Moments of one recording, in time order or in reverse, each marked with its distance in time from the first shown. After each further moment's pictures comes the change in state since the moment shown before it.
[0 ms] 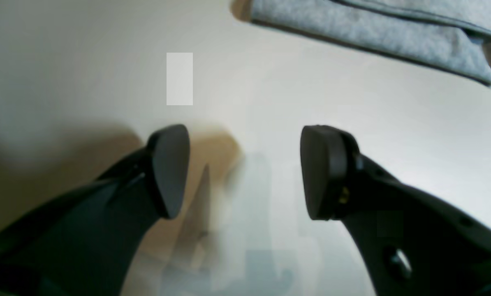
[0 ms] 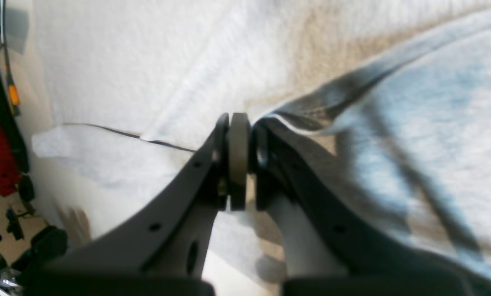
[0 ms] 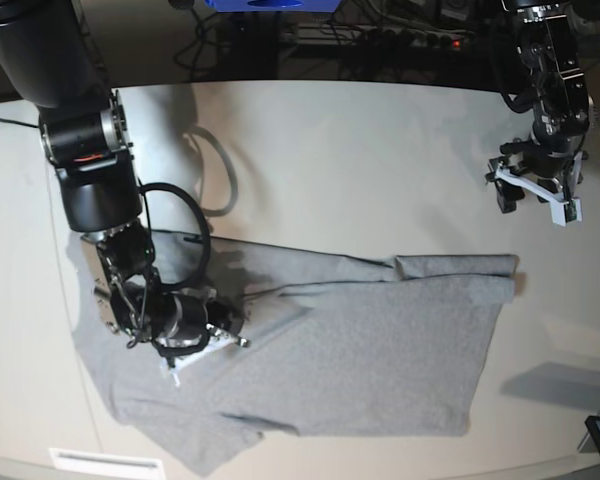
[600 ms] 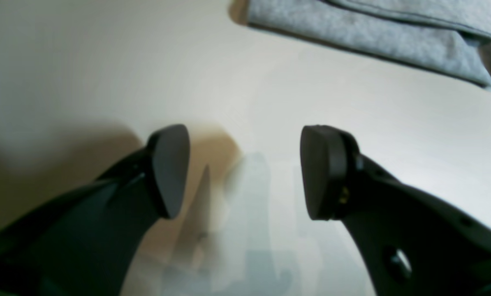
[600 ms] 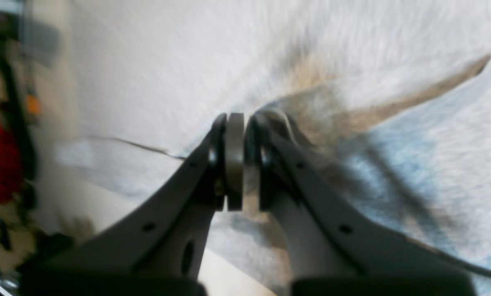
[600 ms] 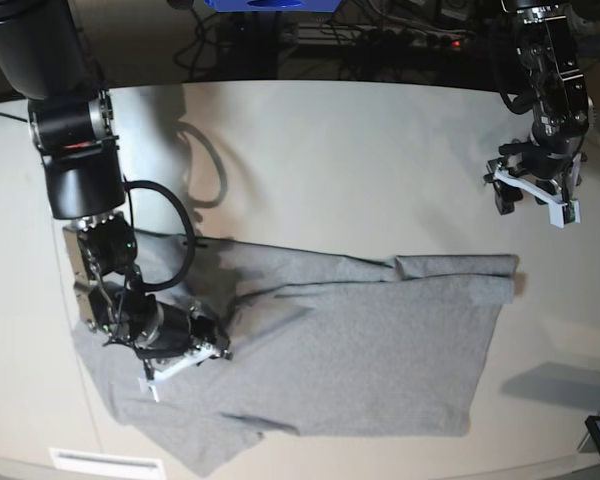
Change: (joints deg) left arm -0.3 0.1 0.2 0.0 0.0 0.0 0.0; right arm -3.6 3.4 1.4 10.5 2.0 -0.3 2.0
